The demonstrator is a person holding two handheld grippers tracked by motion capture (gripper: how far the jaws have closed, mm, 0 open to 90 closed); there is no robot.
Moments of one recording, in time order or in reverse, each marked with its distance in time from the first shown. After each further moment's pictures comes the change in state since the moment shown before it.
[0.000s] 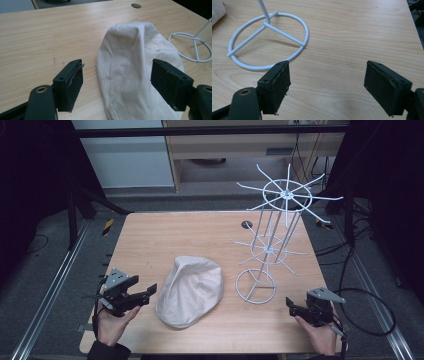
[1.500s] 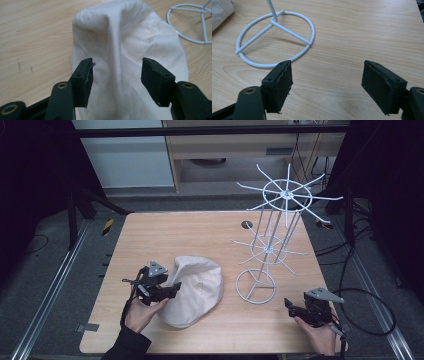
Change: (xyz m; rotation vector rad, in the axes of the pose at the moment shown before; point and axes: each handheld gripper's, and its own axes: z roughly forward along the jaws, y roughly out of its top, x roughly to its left) left arm -0.041 0.017 0.068 0.208 -0.018 0.120; right arm 0.002 0.000 0.000 0.007 0.036 -0.014
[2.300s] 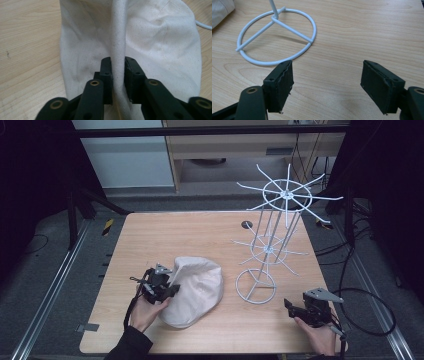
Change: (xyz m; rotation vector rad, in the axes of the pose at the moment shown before) left arm 0.007 -0.009 0.028 0.106 -0.049 -0.052; right arm -0.001 -0.001 0.002 0.010 0.004 -0.013
